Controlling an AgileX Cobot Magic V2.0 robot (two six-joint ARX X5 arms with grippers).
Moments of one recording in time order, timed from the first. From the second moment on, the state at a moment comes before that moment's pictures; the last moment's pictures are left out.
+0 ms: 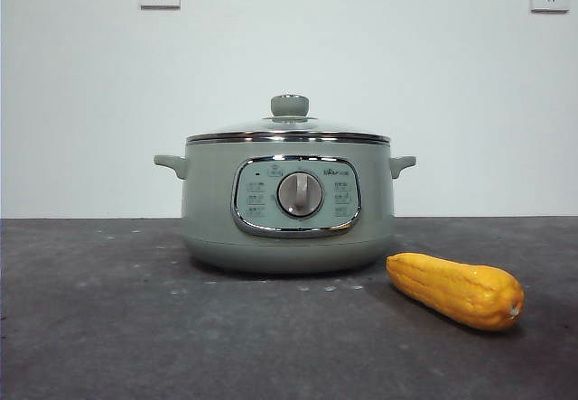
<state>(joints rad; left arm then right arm) 0.06 0.07 0.03 -0.18 0.21 -0.06 -0.03 0.01 0.03 -0.18 -0.05 0.21</state>
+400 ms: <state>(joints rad) 0.06 0.14 0.33 -0.35 0.26 -0.16 -0.03 0.11 0.32 -0.26 -0.14 0.26</state>
